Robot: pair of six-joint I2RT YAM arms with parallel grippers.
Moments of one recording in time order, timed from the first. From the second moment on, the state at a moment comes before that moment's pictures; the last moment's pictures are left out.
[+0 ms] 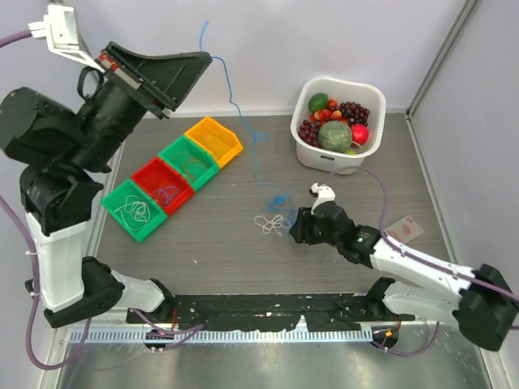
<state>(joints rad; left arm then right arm) -0.77 1.39 2.41 -0.58 0.05 -0.64 0.80 1.07 0.56 -0.14 0.11 0.59</state>
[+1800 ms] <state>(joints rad) 0.01 1.58 2.22 -0.73 -0.23 -0.44 0.80 0.72 0.78 -0.61 0.19 0.62</state>
